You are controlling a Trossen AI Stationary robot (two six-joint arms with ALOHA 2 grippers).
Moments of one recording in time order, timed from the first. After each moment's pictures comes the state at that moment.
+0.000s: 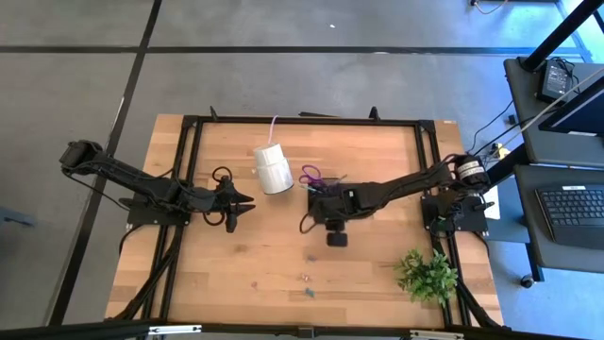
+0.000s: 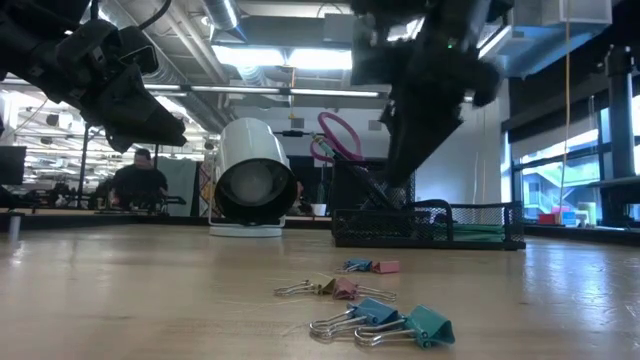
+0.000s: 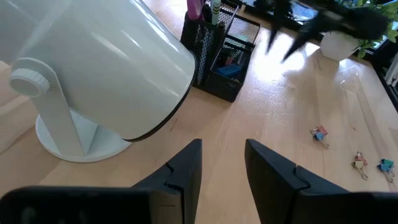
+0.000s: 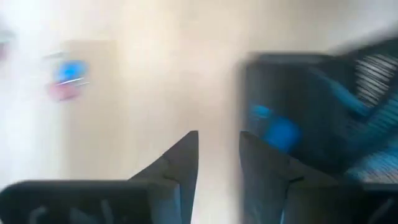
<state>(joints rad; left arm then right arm) -0.26 0.78 0.22 0.10 -0.43 -0.53 0.17 1.79 1.24 -0.64 0.11 0.12</state>
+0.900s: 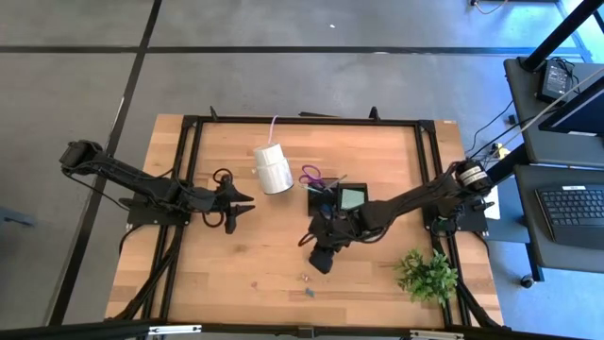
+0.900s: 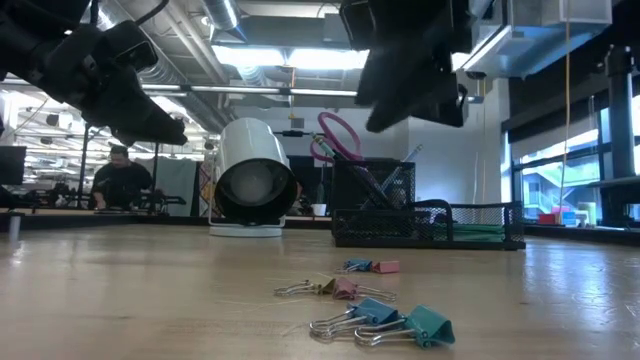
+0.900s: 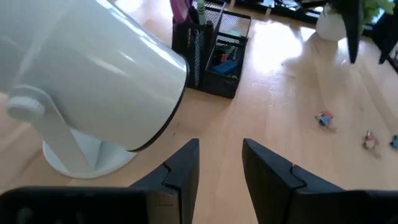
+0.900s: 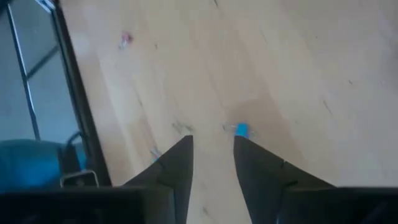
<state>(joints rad) -0.26 0.78 0.22 0.10 -0.43 -0.38 0.33 1.79 1.26 -0.39 -0.02 0.87</state>
